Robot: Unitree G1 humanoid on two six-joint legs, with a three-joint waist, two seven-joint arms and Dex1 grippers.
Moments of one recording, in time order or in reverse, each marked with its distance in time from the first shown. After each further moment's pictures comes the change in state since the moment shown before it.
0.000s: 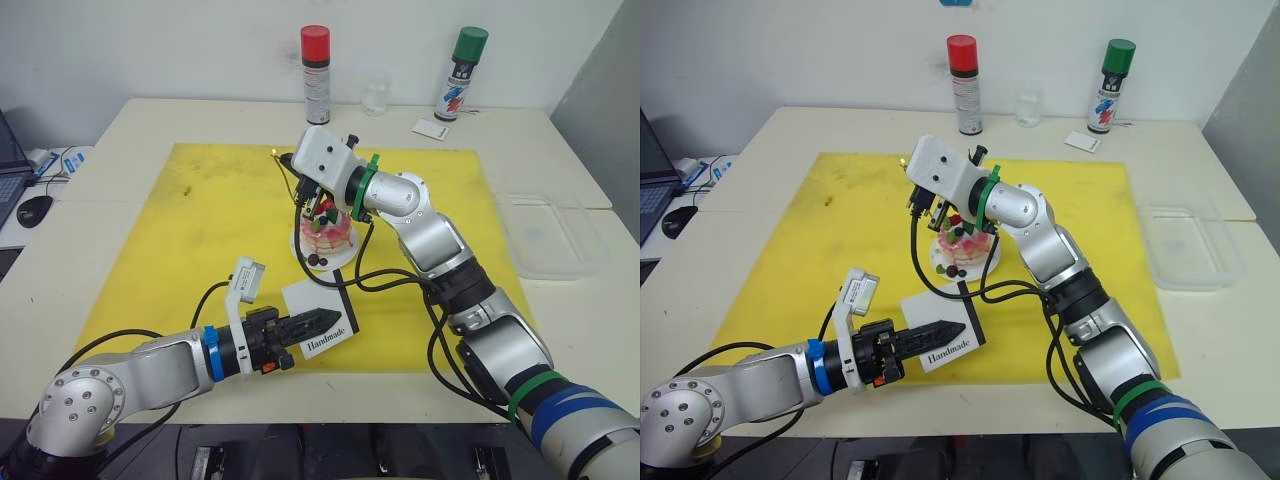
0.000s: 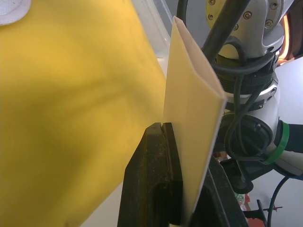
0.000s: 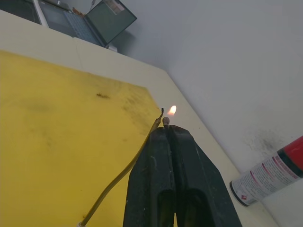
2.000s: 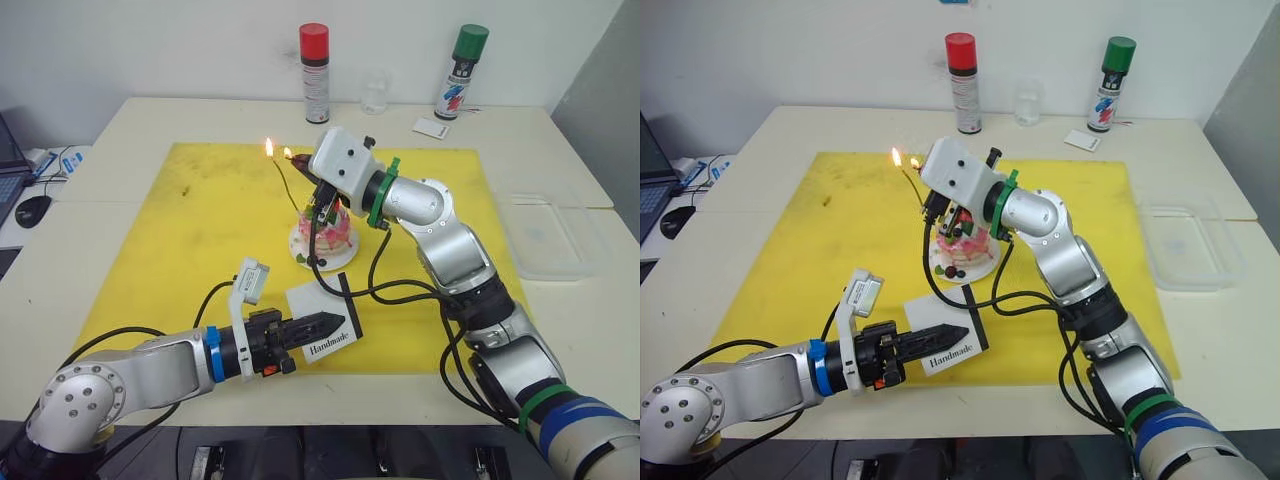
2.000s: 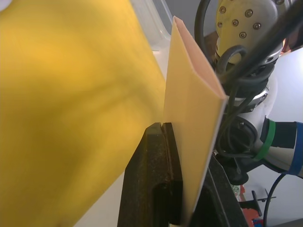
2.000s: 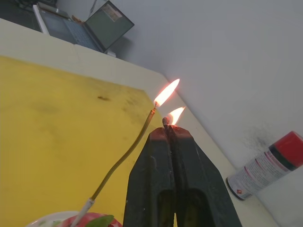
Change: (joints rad) left arm -0.023 0.021 -0.021 0.001 -0.020 0.018 -0.007; right arm 0.129 -0.066 -0.018 -0.279 0.038 0.125 0.055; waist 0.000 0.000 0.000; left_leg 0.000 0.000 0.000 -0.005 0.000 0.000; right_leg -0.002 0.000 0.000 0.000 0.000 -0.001
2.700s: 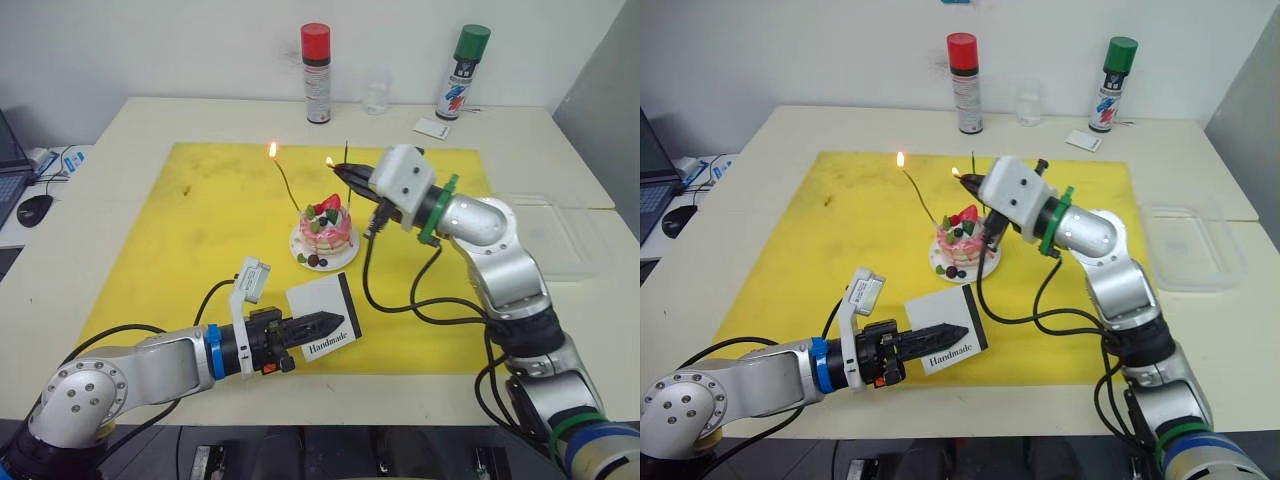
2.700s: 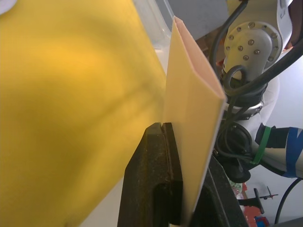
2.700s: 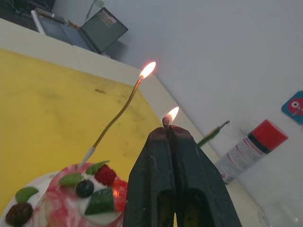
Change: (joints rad) left arm -0.013 0.000 -0.006 0.023 0.021 0.020 -0.029; right arm 0.242 -0.212 -0.135 -0.263 0.130 -0.050 0.084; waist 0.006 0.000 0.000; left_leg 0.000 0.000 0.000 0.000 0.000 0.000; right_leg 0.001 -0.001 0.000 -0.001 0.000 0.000
